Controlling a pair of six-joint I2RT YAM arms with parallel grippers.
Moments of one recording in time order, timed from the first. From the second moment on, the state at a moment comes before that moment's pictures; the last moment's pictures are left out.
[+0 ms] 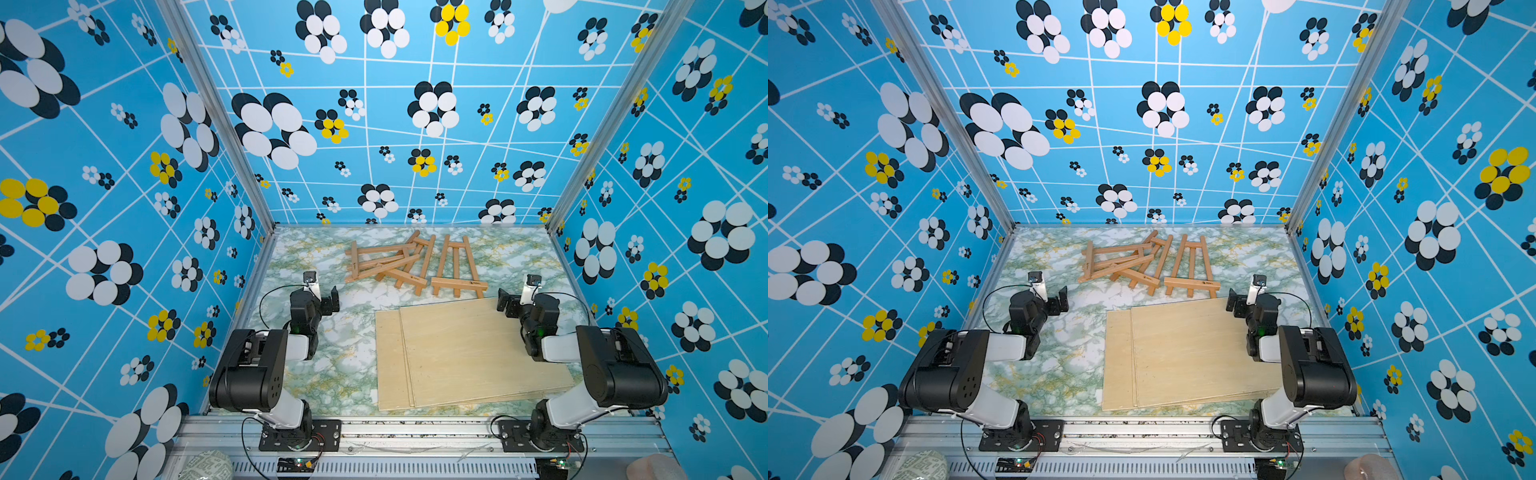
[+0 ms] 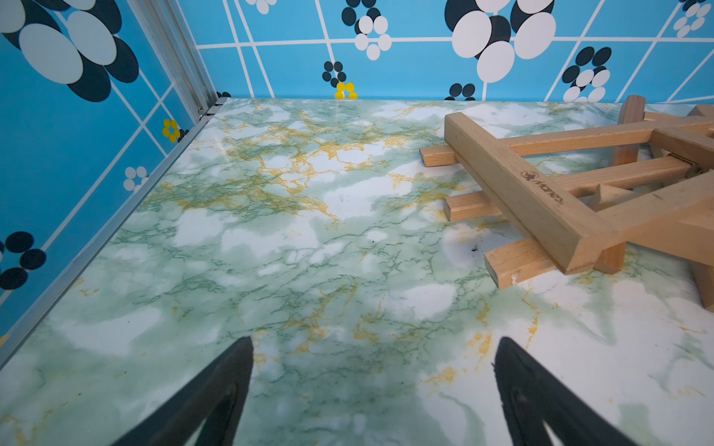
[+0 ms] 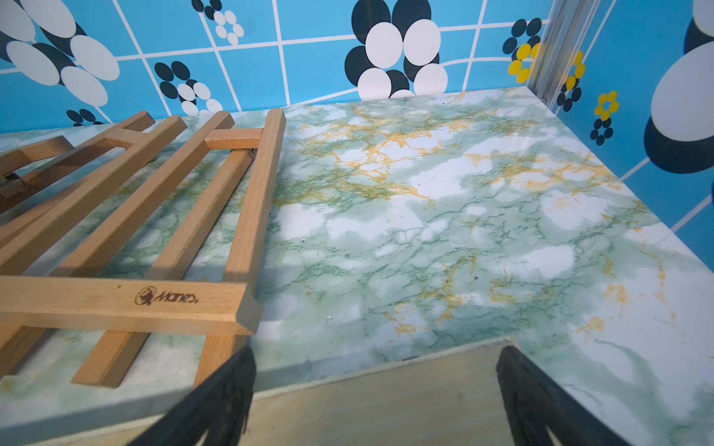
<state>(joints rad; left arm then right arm) -0.02 1.55 0.37 0.83 -0.02 -0.01 -0.05 1.57 0.35 0.86 -0.01 0.04</state>
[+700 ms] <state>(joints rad) -0.02 1.39 0.49 0.52 -0.02 -0.02 -0.05 1.47 0.34 0.85 0.04 0.06</state>
